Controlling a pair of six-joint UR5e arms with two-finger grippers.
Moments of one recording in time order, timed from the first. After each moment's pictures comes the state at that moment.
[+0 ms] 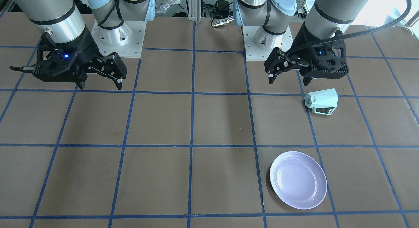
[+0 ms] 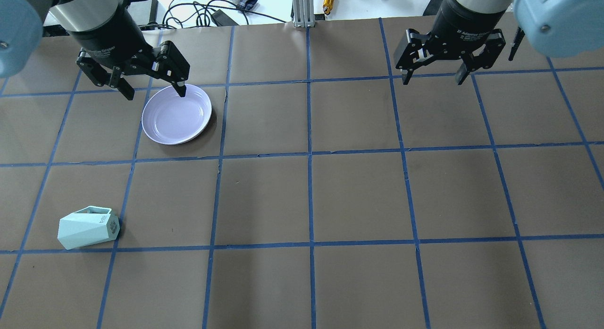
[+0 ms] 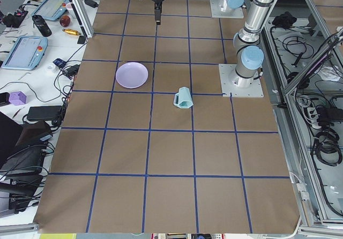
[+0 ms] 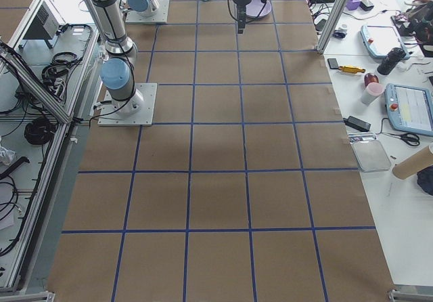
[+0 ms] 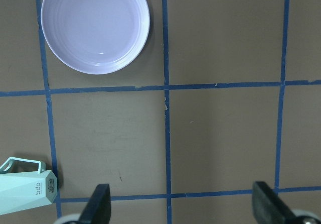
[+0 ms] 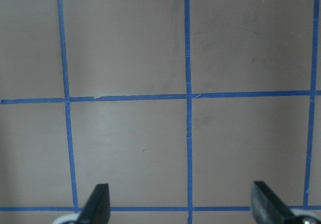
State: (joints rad) left arm -1.54 -1.61 -1.49 -1.61 1.53 0.04; right arm 1.58 -1.51 1.50 -1.60 -1.52 0.04
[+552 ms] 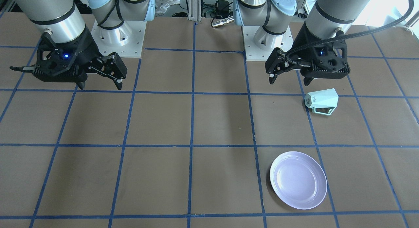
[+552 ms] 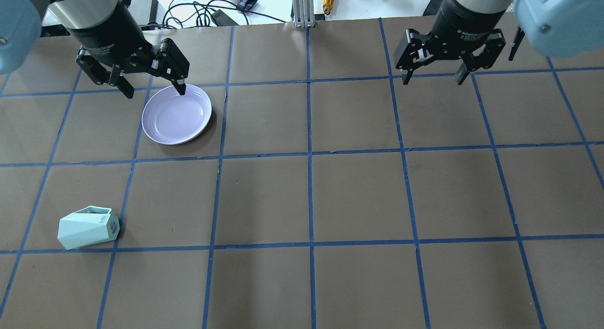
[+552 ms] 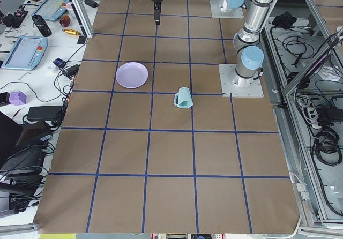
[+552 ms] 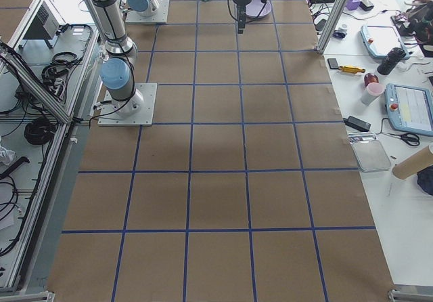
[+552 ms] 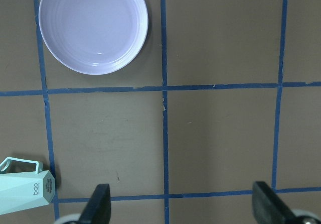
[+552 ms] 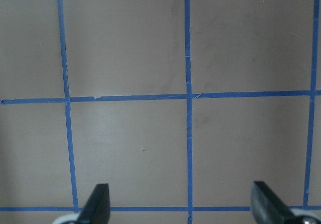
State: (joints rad) left arm -1.54 -1.61 -1.49 -1.62 1.53 0.04; right arm 1.58 -1.51 1.50 -1.60 -1.52 0.04
